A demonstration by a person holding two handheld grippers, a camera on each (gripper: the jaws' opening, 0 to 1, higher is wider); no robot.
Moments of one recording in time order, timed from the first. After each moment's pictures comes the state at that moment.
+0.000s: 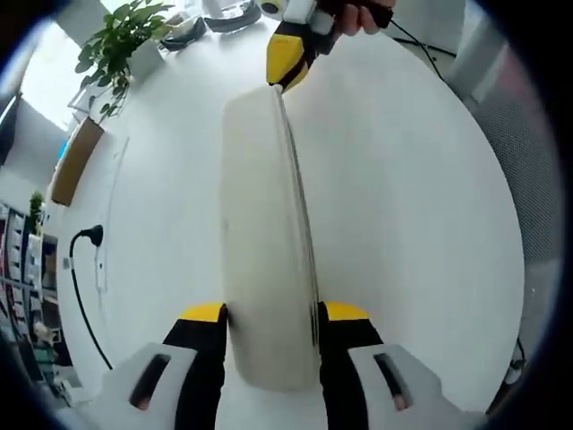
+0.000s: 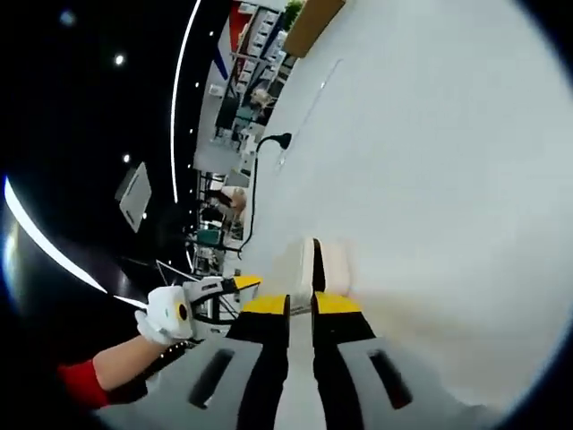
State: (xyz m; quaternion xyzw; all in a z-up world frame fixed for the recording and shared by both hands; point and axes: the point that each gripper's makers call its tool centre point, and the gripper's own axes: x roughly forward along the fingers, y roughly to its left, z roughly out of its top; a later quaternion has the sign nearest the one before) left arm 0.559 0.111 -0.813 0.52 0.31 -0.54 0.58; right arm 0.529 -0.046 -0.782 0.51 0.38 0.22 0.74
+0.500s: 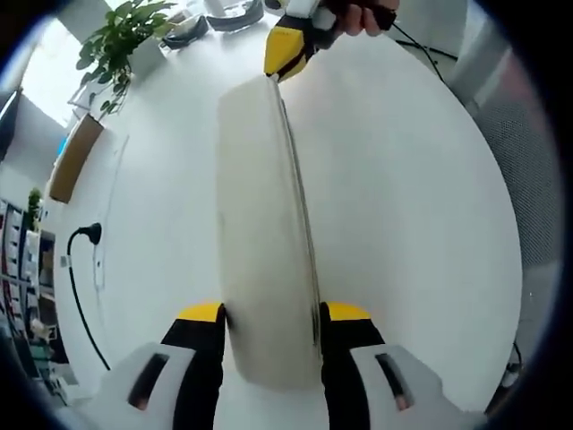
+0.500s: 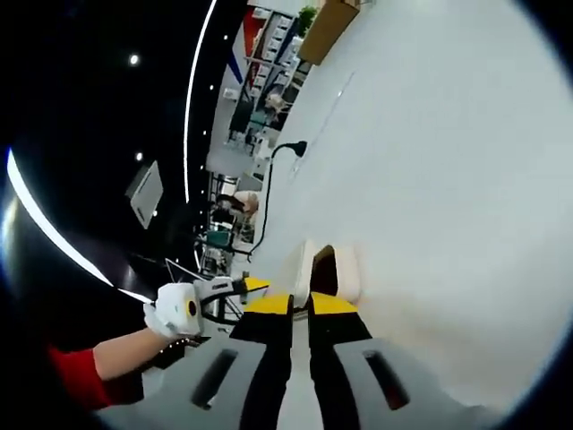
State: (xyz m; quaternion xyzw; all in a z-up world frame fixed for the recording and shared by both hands) left arm 0.564 0.110 -0.814 0.51 0.32 -0.54 0.59; right arm 0.528 -0.052 -0.772 0.48 0.35 0.25 0.76
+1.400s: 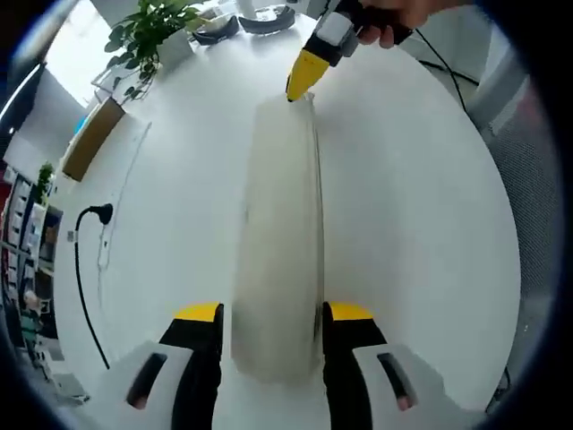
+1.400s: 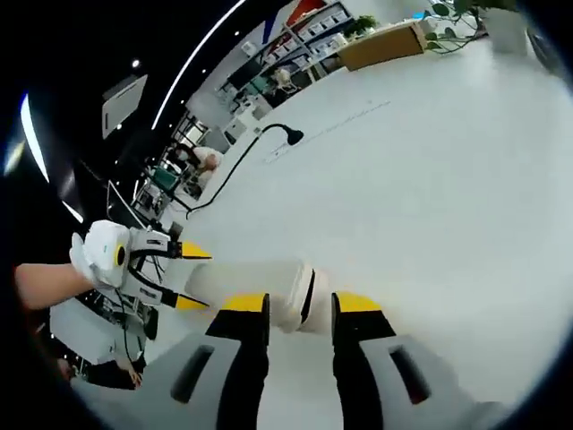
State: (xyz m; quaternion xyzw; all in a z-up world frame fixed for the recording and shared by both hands) left arm 0.567 0.118 -0.809 0.48 0.33 -0.52 0.63; right arm 0.546 -0.051 -0.797 0.28 0.39 0.21 0.85
